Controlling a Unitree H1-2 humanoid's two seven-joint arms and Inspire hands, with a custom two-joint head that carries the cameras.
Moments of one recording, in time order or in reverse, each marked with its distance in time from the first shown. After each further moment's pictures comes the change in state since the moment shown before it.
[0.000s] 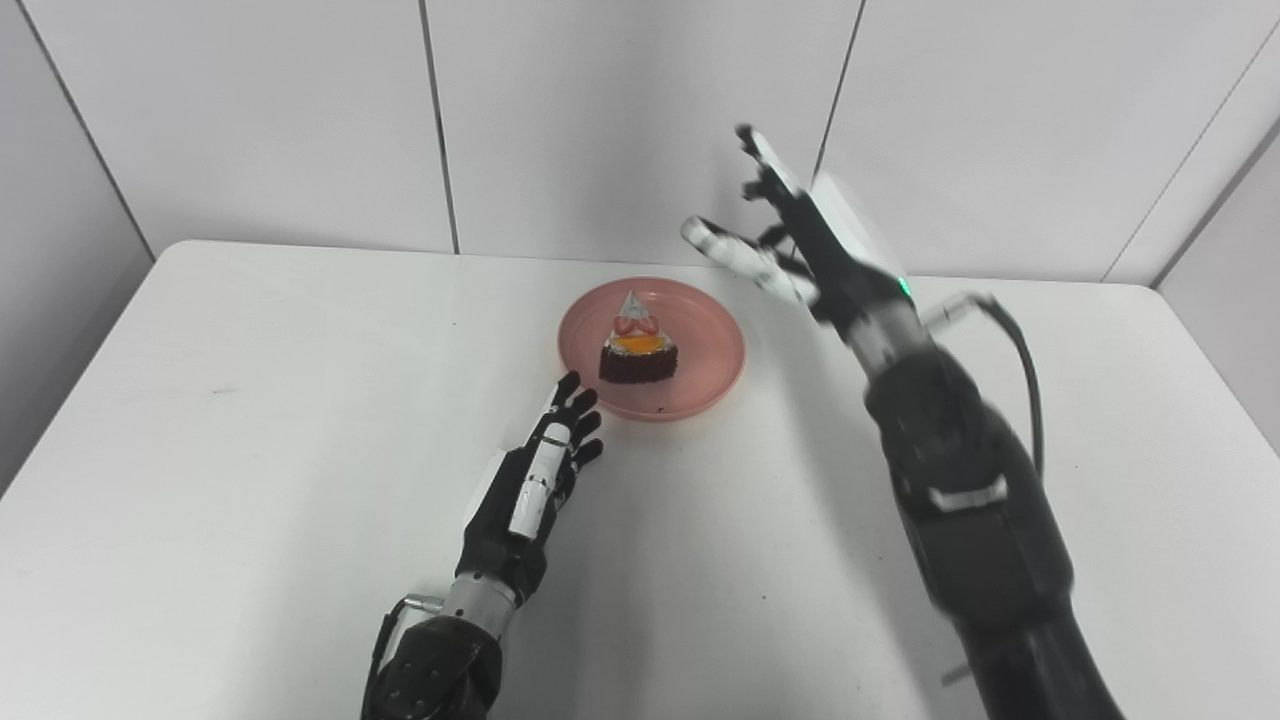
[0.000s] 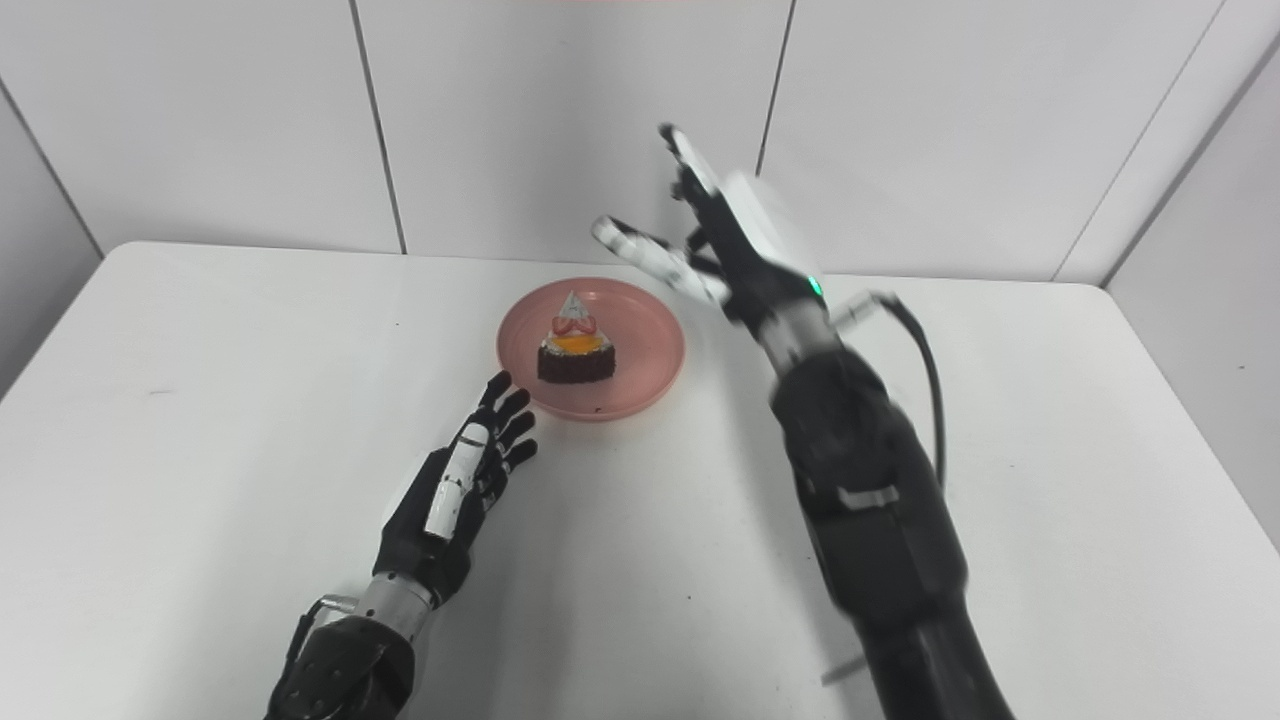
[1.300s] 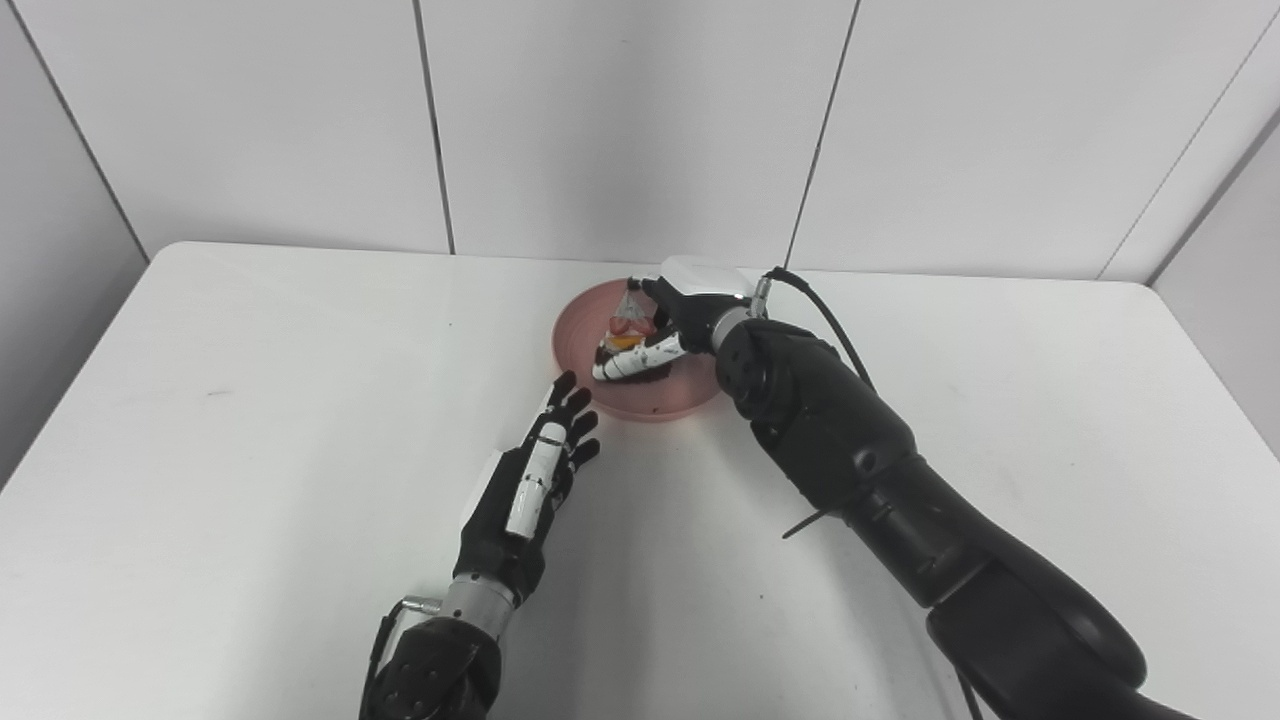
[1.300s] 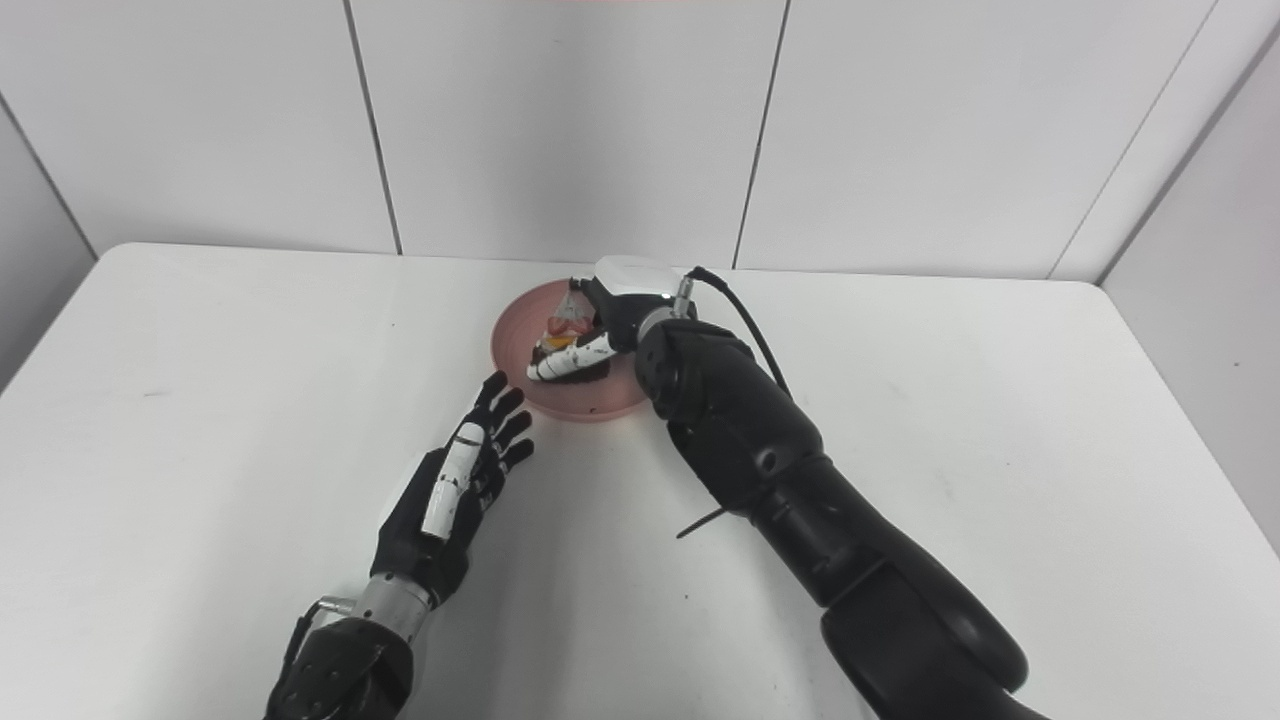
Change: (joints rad) left arm 0.003 -0.006 -0.009 -0.011 -0.005 0.012 0.012; right arm -0.447 0.035 0.462 0.575 -0.239 0.310 0.221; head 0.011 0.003
